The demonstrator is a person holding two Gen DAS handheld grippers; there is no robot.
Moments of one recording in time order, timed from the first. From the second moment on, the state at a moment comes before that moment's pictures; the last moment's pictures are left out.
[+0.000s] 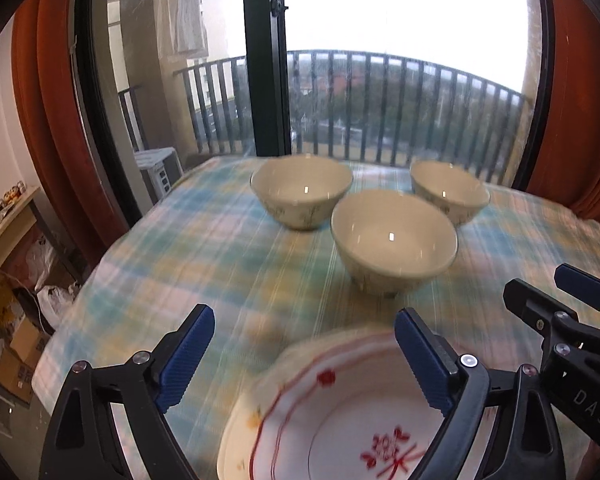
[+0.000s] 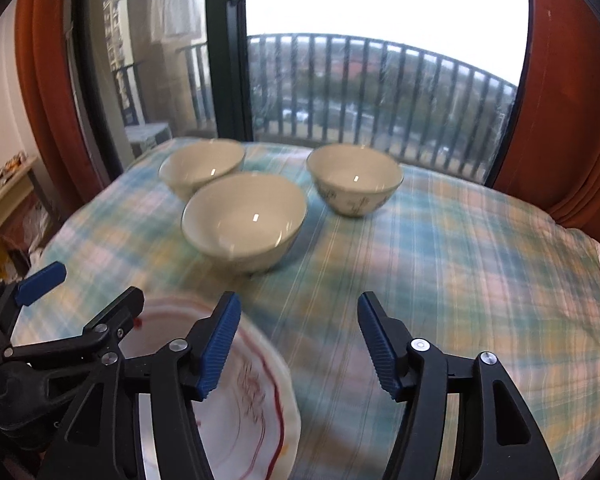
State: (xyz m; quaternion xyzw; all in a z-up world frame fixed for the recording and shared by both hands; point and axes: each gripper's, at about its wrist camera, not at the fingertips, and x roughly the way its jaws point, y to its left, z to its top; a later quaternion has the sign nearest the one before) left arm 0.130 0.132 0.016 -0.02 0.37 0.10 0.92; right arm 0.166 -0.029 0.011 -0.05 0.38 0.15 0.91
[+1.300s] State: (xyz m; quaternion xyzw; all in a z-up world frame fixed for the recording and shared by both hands) left arm 0.261 0.122 -0.030 0.01 0.45 0.03 0.89; right arm 0.293 0.004 -0.040 0.00 0.44 0.16 0.88
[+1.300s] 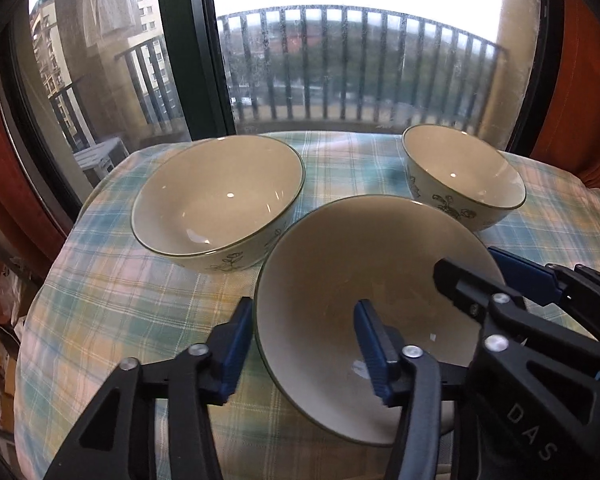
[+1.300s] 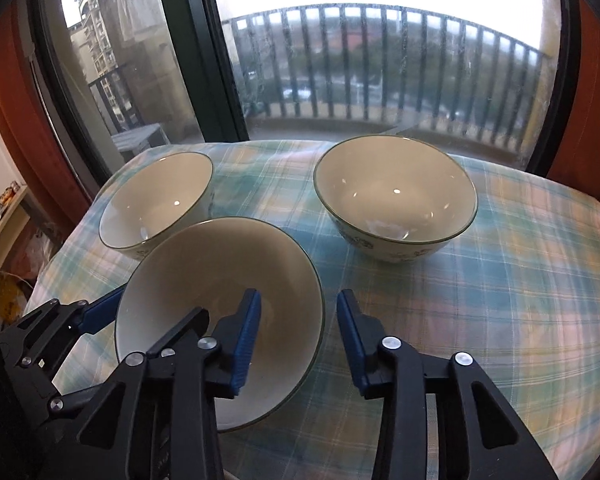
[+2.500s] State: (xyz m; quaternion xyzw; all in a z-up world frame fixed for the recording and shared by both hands) left arm 0.190 0.052 0.013 0.02 0.40 -0.01 0.92; right arm 0.211 -0.071 0.015 0.00 0.38 0.10 0.92
